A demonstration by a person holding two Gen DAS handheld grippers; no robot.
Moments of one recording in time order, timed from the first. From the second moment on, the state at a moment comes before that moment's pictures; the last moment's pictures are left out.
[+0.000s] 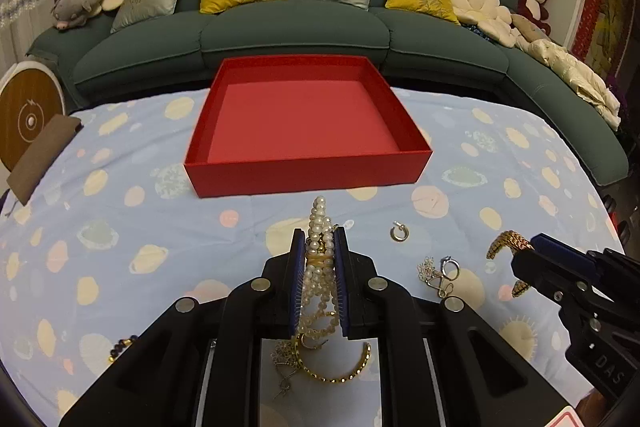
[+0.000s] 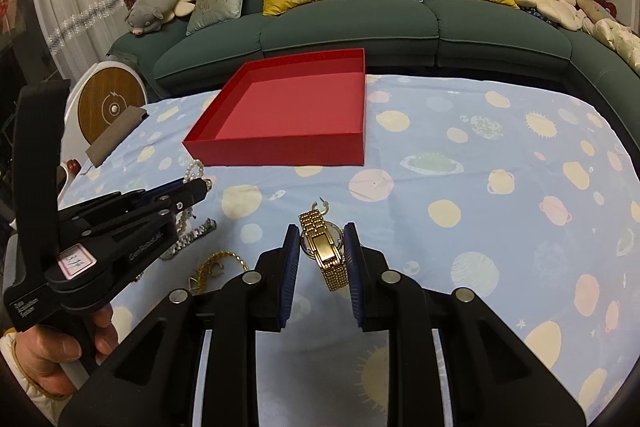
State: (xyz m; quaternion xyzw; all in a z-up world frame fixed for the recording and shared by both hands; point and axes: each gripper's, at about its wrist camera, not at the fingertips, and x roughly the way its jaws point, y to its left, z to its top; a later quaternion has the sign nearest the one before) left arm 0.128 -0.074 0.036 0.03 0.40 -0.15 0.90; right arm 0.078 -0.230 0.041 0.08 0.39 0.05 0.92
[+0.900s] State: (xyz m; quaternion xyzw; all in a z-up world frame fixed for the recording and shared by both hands) left arm 0.386 -0.077 0.056 0.04 0.39 -0.11 0.91; right arm 0.364 -0.230 0.037 0.11 0.39 0.04 0.91
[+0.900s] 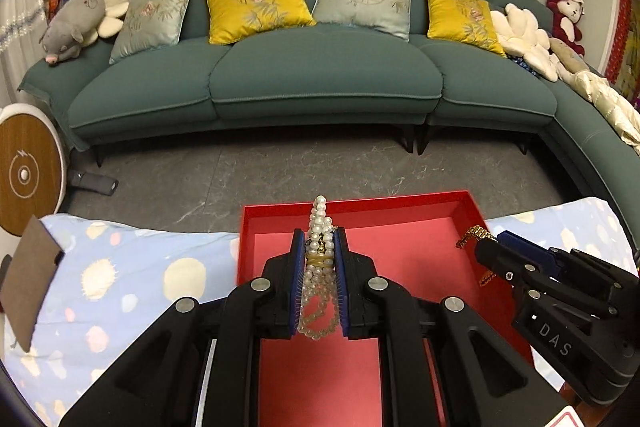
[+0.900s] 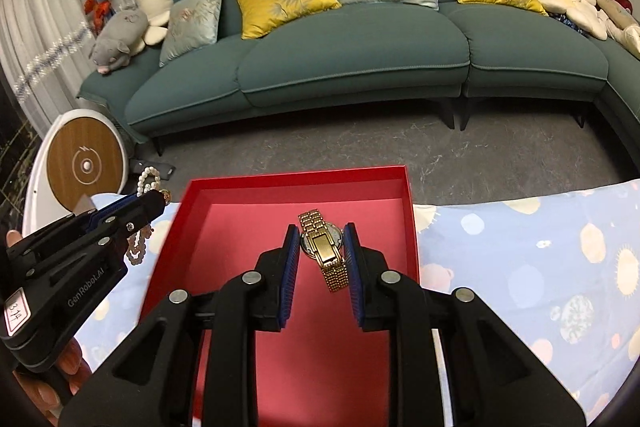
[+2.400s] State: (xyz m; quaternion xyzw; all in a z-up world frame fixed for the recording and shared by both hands) left arm 0.087 0.037 0.050 -0.01 0.42 -0.10 0.90; right arm 0.048 -0.226 0.082 0.09 0.36 0.03 0.93
